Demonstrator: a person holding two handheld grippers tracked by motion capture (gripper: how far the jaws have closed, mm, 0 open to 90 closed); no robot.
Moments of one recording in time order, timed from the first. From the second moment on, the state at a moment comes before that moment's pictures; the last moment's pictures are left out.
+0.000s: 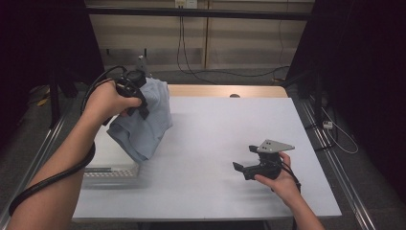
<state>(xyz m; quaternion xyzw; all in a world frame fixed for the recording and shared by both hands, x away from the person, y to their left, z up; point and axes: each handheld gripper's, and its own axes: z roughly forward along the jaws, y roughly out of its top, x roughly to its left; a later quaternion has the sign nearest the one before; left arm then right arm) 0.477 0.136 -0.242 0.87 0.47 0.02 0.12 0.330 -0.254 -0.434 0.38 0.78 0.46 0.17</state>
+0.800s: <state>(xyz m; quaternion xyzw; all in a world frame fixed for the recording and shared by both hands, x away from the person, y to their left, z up) 0.477 0.153 -0.241 0.87 0.48 0.02 0.11 0.330 -0.255 -0.434 0.38 0.79 0.46 0.17</state>
